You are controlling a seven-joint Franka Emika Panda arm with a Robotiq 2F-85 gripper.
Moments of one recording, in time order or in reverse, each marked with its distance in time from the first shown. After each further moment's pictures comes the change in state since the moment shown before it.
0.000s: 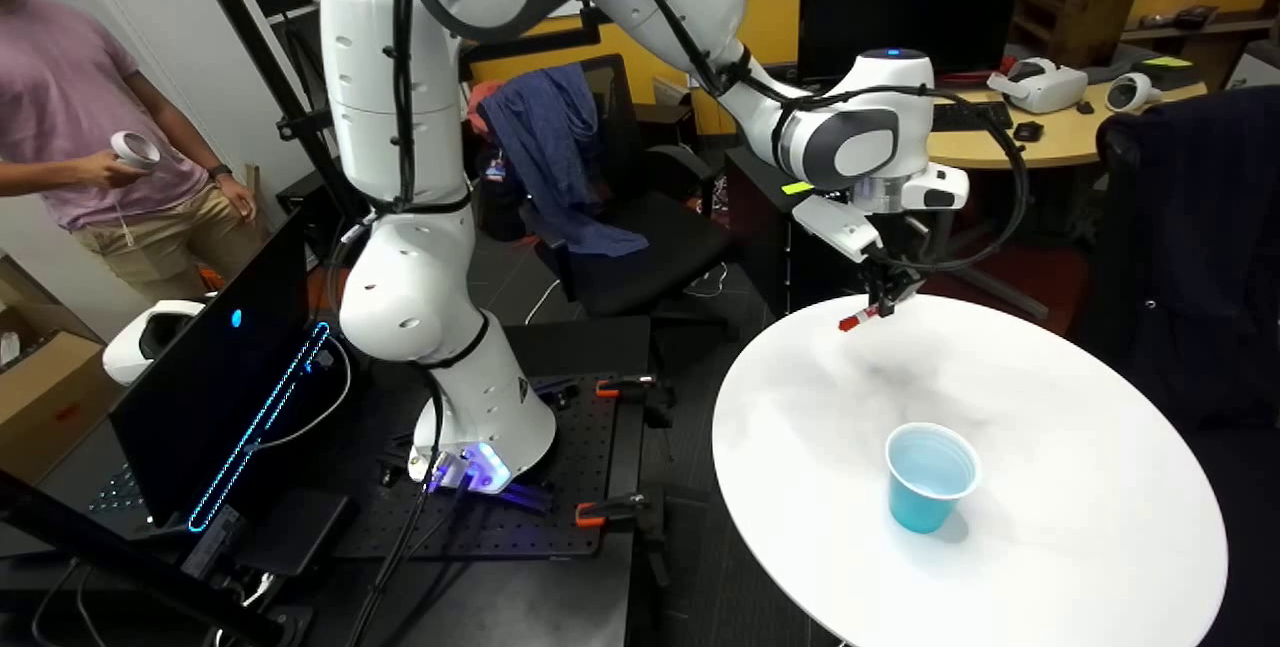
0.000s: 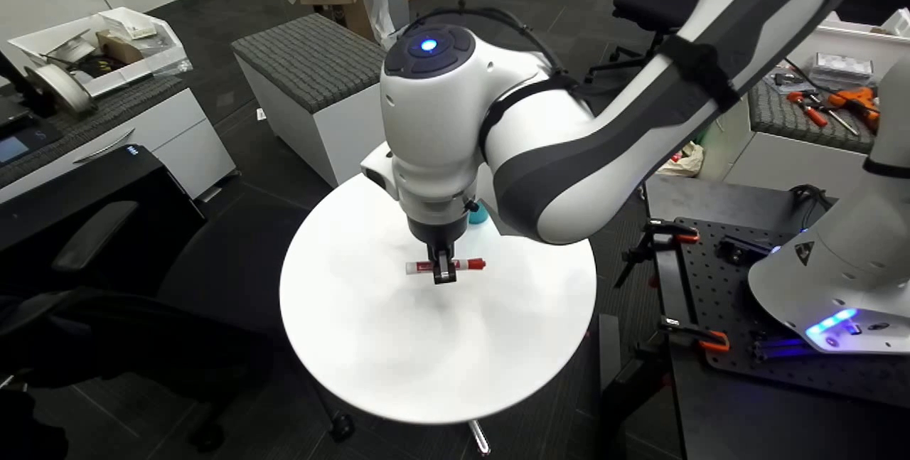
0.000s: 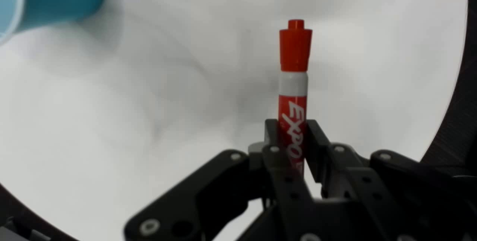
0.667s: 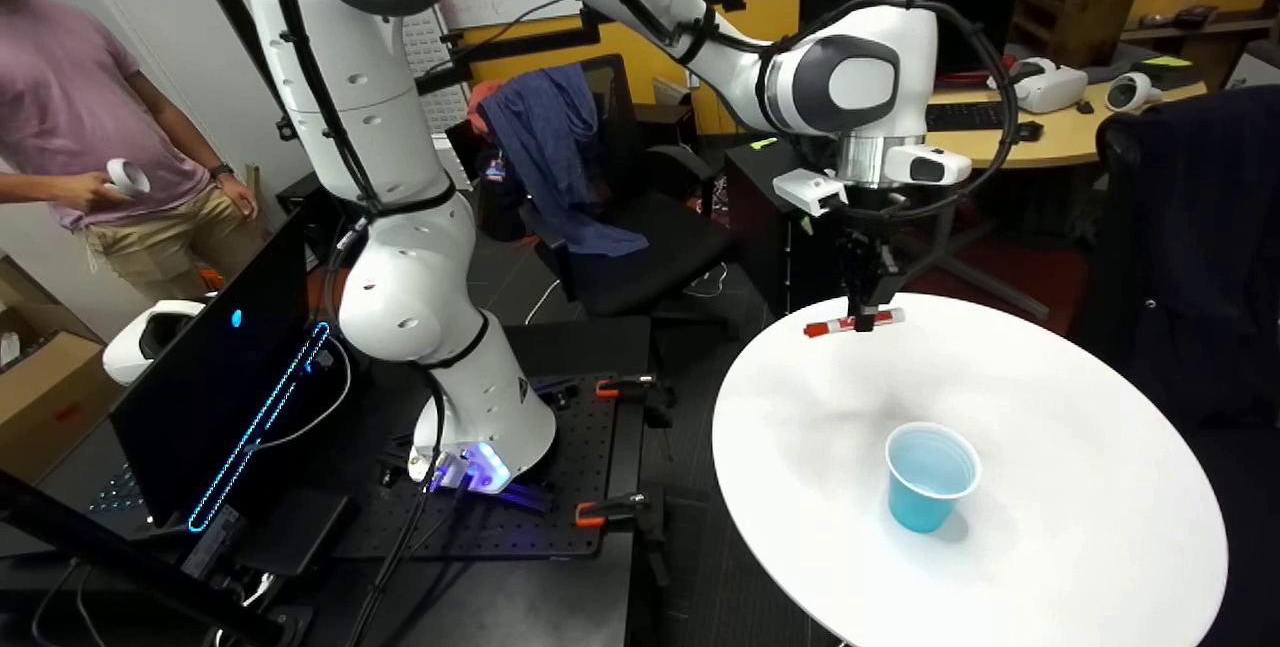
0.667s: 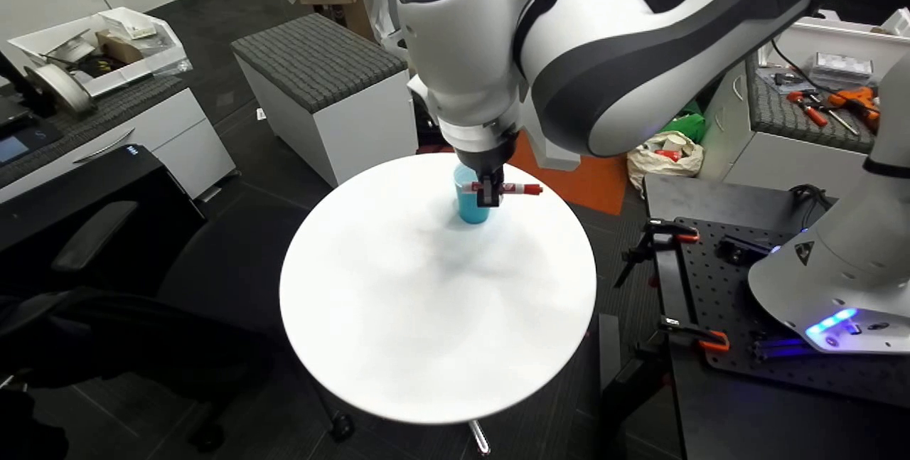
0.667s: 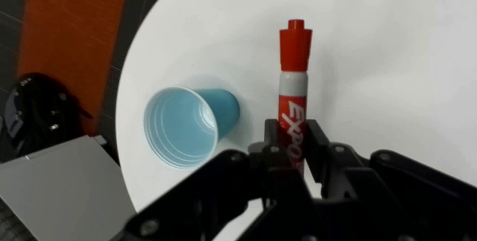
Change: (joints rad) arm -0.009 -0.197 -0.052 -0.045 -0.172 -0.380 0.254
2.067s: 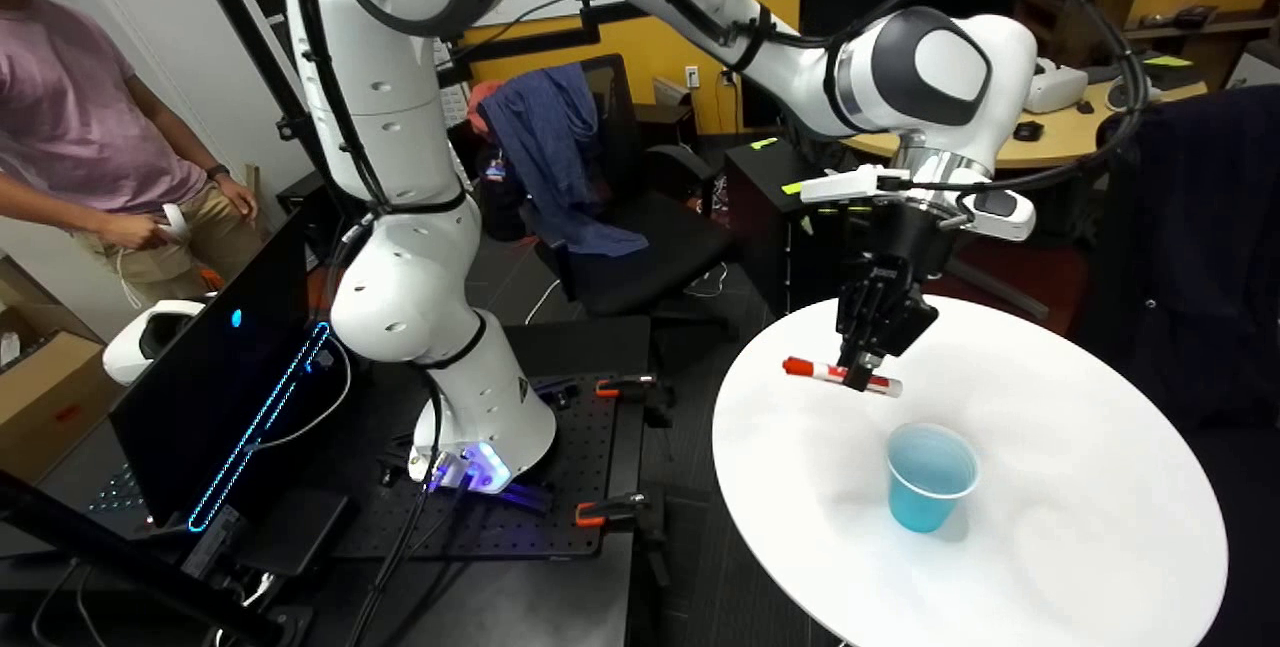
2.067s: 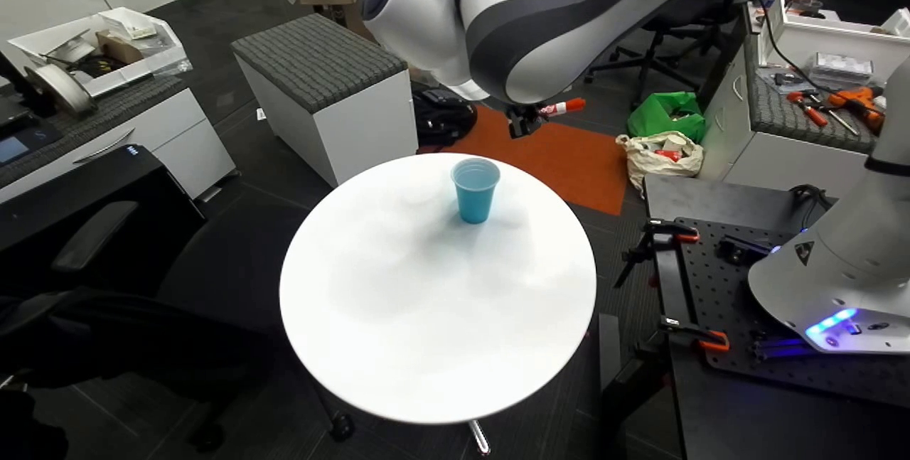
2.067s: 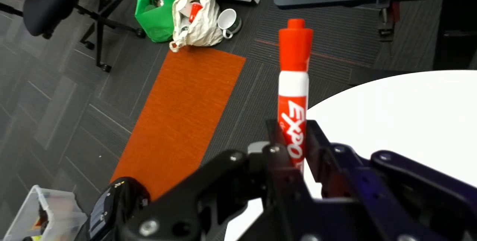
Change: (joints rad) arm -0.093 0.124 -0.016 0.219 -0.174 -0.515 -0.111
